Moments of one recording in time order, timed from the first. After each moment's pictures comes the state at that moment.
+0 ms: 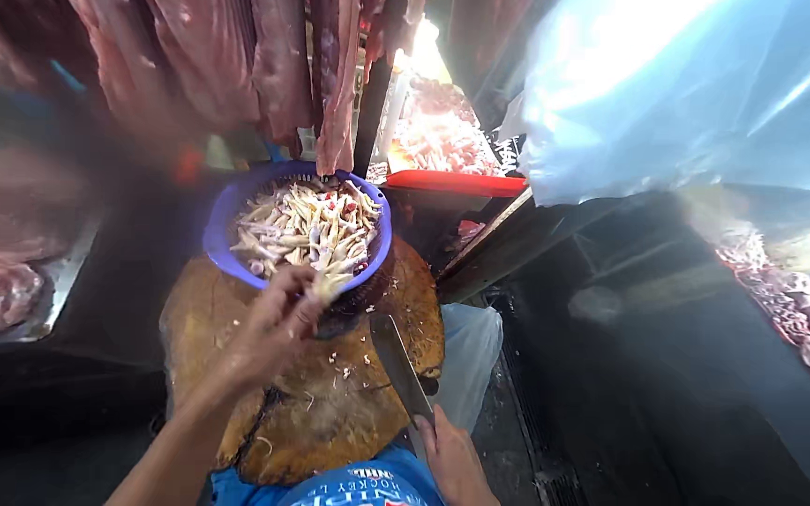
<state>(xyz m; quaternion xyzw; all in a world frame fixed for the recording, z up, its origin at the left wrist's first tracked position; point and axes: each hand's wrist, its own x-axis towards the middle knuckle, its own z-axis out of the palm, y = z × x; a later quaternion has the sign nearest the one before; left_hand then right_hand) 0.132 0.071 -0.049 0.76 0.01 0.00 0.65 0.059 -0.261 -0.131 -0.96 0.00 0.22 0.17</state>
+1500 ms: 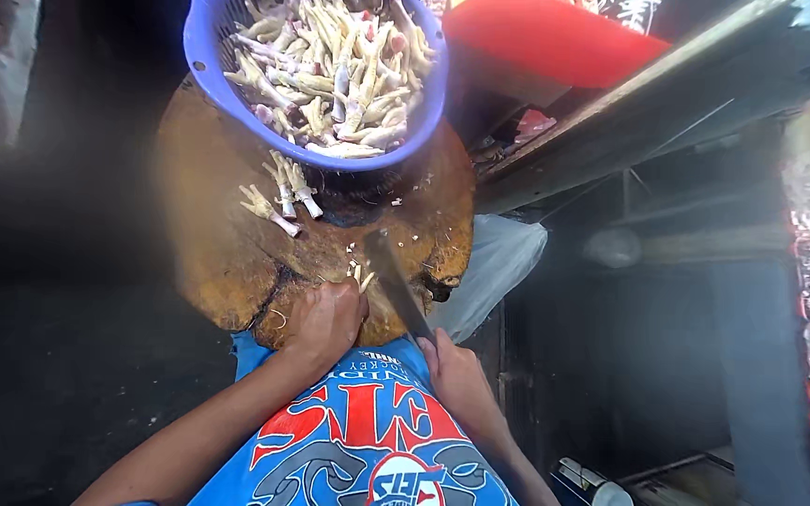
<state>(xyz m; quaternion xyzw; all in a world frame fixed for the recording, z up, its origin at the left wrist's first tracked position) 0.055 -0.027 -0.106 0.92 0.14 -0.28 0.23 0.036 -0.259 -0.104 -0.96 -0.12 0.21 0.12</state>
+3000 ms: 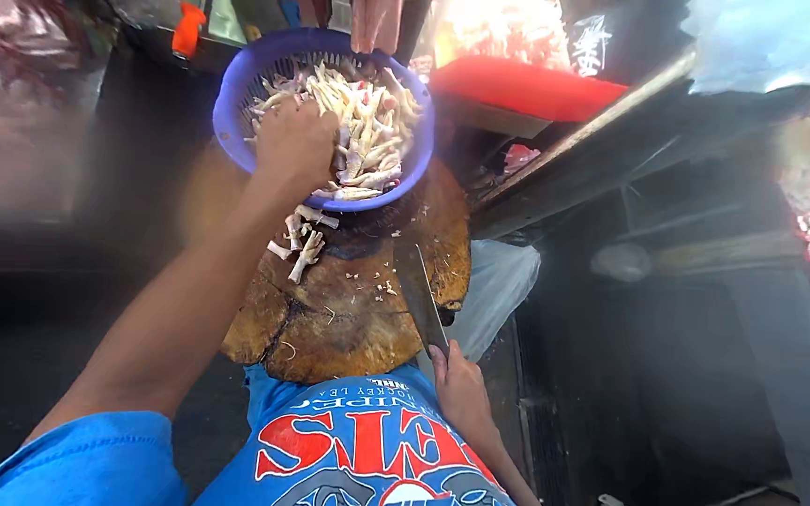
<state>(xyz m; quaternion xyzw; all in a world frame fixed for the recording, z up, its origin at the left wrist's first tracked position) 0.258 0.107 -0.073 0.99 0.06 0.01 0.10 0.045 -0.255 -0.132 -0.98 -0.02 0.17 0.13</state>
